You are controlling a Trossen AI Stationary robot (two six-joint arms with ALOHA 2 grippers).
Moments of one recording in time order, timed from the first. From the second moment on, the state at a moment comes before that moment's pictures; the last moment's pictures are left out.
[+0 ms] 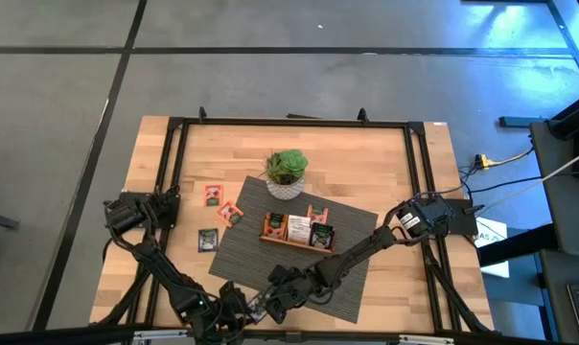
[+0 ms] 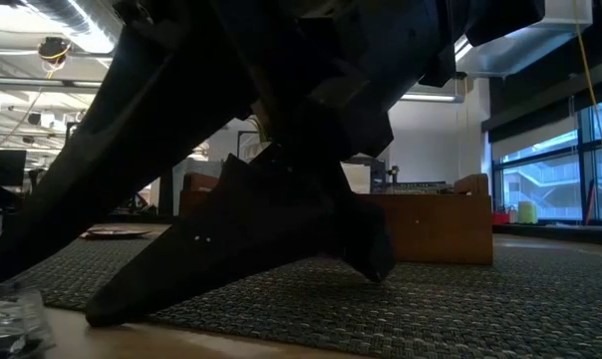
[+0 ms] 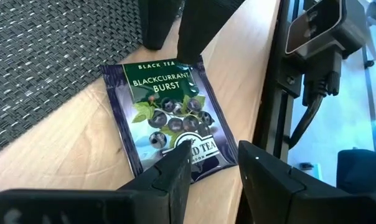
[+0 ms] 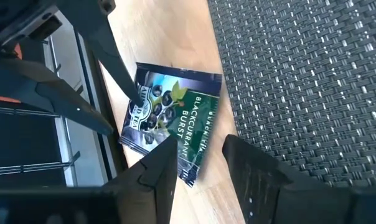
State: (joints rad) left arm -0.97 2.02 1.09 -0.01 -0.61 -1.30; right arm 0.51 2.34 1.59 -0.06 0.11 1.12
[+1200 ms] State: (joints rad) left arm -0.96 2.11 1.09 0.06 -0.76 -1.33; right arm 0.52 2.34 1.59 -0.13 0.06 1.12
